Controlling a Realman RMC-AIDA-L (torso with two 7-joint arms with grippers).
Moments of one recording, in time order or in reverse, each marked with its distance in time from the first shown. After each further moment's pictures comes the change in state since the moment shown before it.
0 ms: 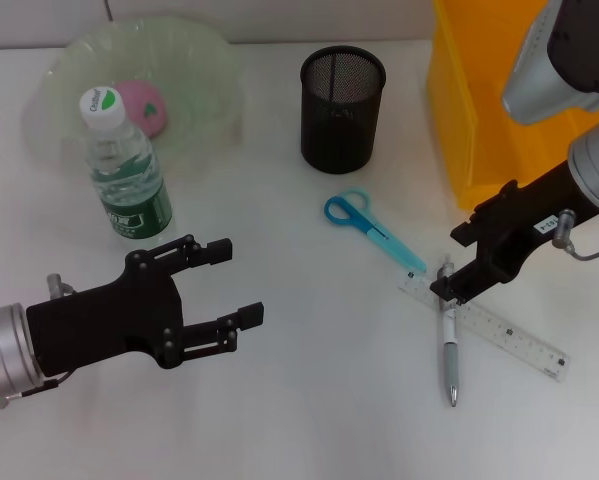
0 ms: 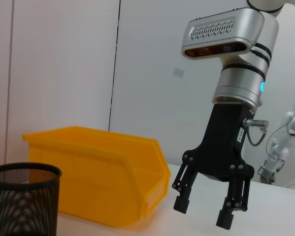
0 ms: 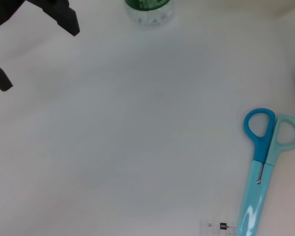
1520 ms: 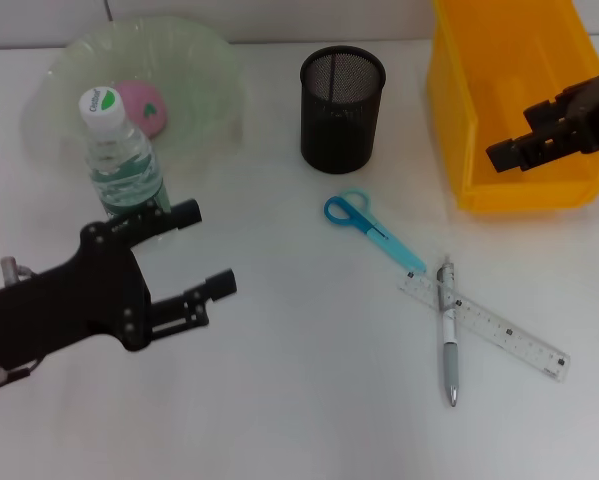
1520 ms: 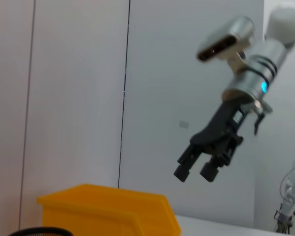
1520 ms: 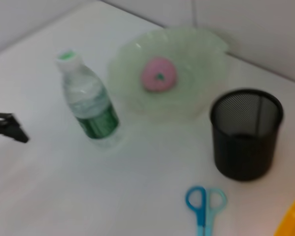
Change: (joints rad) left arm 0.057 -0.001 -0.044 0.058 -0.095 0.109 0.023; right arm 0.004 -0.059 0.348 -0.274 0.154 -0.229 0.234
